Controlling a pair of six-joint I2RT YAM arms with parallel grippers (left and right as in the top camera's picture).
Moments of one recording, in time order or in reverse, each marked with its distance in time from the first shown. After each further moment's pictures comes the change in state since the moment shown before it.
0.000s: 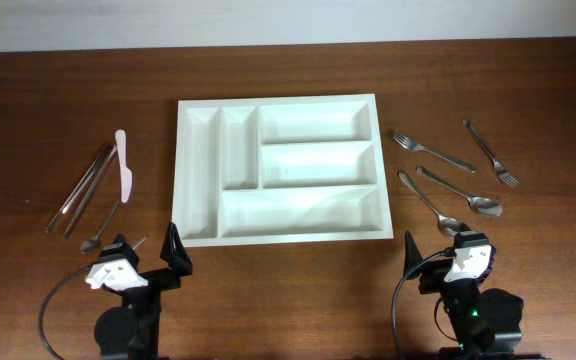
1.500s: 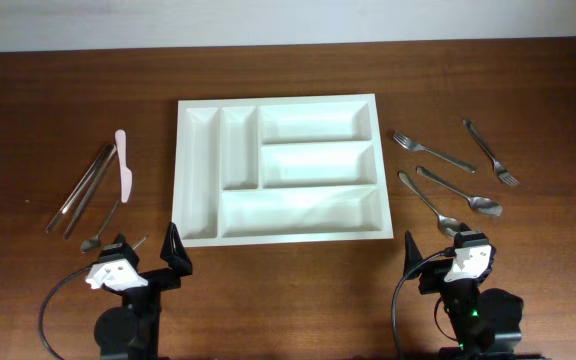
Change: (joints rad) left arm 0.000 0.000 0.000 0.000 0.000 0.000; right arm 0.000 0.000 0.000 0.000 0.000 0.000
